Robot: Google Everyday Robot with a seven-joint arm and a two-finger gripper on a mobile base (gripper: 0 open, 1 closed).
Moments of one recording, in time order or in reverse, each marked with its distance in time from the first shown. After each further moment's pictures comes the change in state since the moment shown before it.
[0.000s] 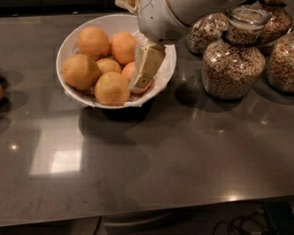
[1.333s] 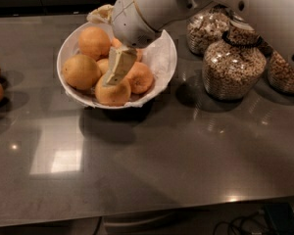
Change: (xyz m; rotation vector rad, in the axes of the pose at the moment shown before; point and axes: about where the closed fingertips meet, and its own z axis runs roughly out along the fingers) arm -0.023 -0.013 0.057 -0.055 -0.114 -0.059
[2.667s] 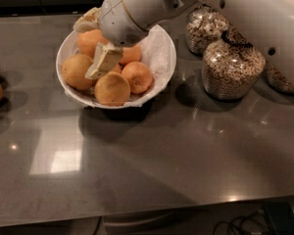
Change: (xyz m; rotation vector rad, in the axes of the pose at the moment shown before) arm -0.015 -0.007 0.023 -0.034 -0.070 -0.012
